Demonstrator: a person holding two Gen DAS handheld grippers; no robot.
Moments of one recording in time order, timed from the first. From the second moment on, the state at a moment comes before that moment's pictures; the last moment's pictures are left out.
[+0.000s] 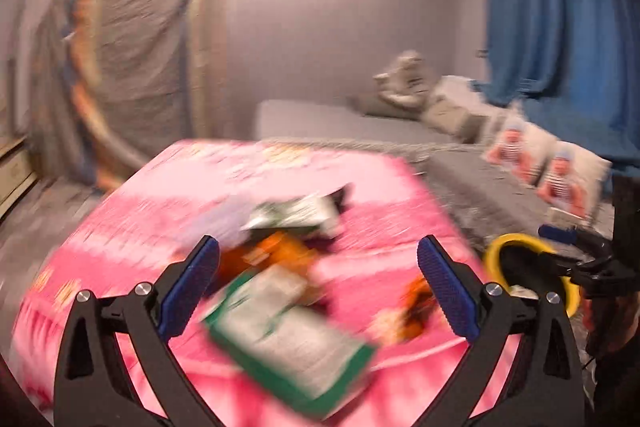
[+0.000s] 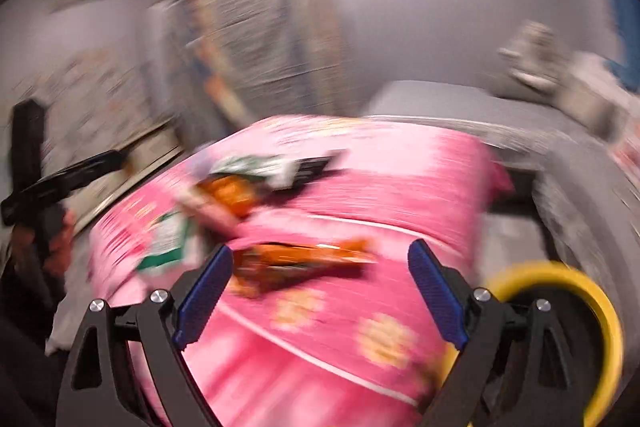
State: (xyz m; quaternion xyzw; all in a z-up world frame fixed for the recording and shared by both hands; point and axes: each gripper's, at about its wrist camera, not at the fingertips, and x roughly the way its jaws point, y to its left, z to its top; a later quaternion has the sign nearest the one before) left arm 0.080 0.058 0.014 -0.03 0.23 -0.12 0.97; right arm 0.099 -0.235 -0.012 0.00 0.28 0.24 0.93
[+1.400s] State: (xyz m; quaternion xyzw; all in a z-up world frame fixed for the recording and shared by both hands) left arm 0.096 0.036 -0.032 0.02 0.34 -0.20 0.92; right arm 0.201 -0.150 0.000 -0.01 0.32 0.40 0.86
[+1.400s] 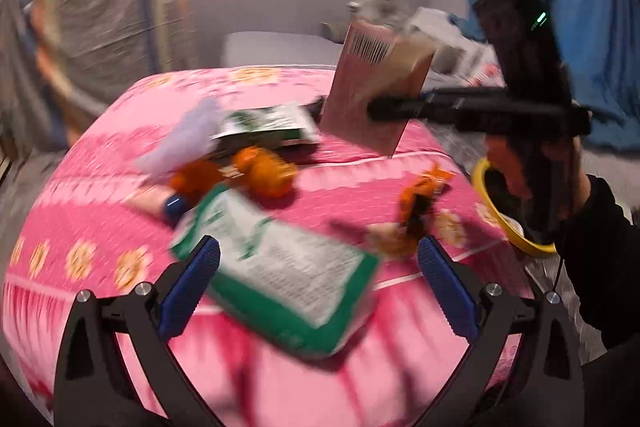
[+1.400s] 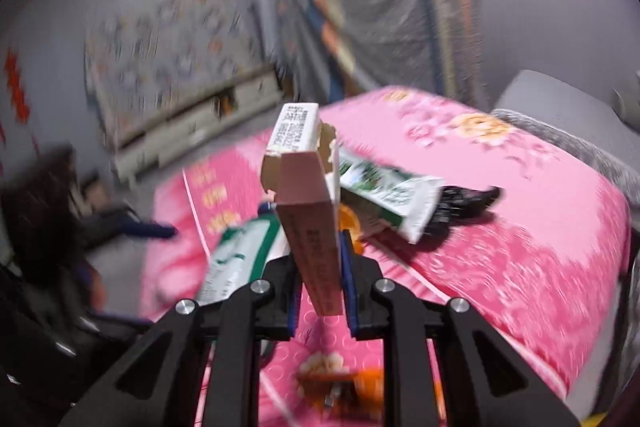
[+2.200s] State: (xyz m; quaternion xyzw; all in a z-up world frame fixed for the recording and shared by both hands) left arm 0.195 -0.110 -0.097 0.13 0.47 -0.27 0.83; right arm 0.047 -0.324 0.004 0.18 0.22 0.23 0.93
